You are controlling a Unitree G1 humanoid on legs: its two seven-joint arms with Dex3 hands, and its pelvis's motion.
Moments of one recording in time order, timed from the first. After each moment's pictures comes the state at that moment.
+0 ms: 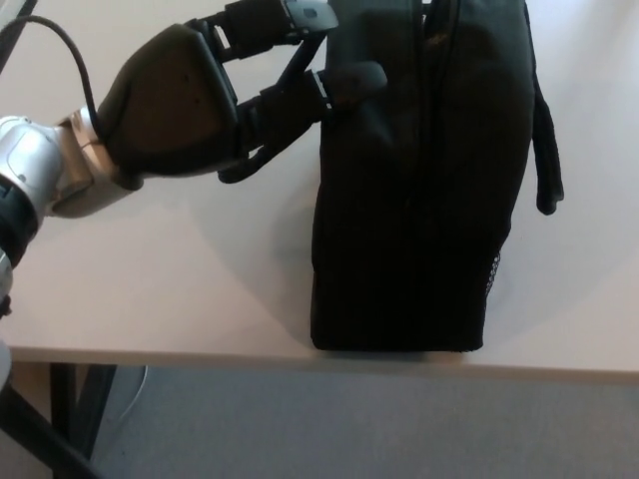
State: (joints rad) left_arm -1.22 0.62 -1.01 1.10 1.24 -0.70 1.45; right_arm -1.63 -0.71 0.47 1.16 -0.79 -0.50 -0.02
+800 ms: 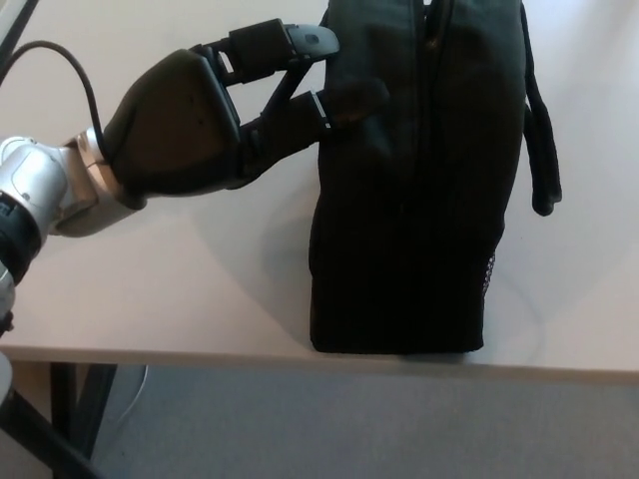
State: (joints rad) left_arm -1.18 0.62 -1.00 1.08 1.24 -0.71 1.42; right_arm -1.24 -0.67 0.30 0.49 -0.67 -0.50 -0.02
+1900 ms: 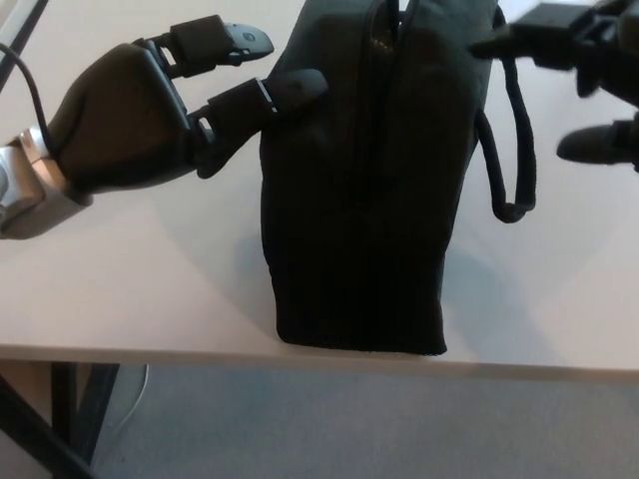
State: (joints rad) left_arm -1.16 0.70 -0.95 1.12 1.23 -0.76 1.35; right_arm -0.69 -0.88 0.14 0.02 -0.46 -0.47 0.34
